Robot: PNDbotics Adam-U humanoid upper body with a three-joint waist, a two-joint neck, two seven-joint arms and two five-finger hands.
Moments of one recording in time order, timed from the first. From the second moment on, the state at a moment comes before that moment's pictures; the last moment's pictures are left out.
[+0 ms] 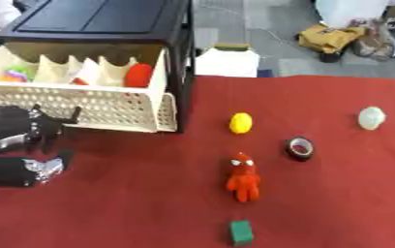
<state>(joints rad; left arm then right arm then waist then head) -0.63 0.90 -0.33 -1.92 -0.68 0.14 -0.62 -0.19 -0.59 -0.13 -1.99 -0.01 -0.37 -0.54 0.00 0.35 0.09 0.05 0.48</state>
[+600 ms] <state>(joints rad) -0.71 0.85 -0.33 -1.84 -0.70 0.13 -0.59 -0.19 -0.58 -0.14 -1.99 -0.01 -0.36 -0.54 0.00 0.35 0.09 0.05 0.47</state>
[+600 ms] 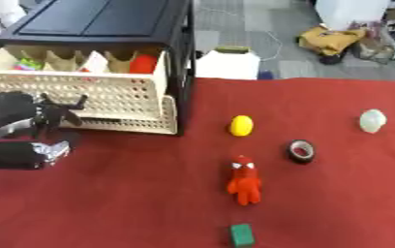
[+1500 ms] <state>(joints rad) -0.85 0.75 -0.35 -1.61 -0.73 0.10 -0.55 -0.20 -0.57 -0.14 -1.99 -0.01 -0.35 -0.53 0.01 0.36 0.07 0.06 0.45</state>
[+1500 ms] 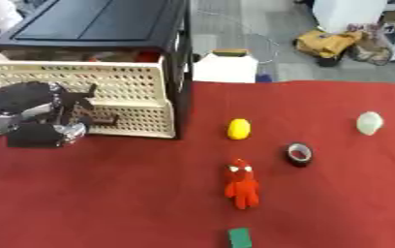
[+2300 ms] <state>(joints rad) -0.84 0.73 -0.36 -1.59 -0.72 0.07 -0.56 -0.20 -0.57 -0.14 -1.99 -0.01 -0.35 -0.53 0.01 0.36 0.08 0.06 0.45</state>
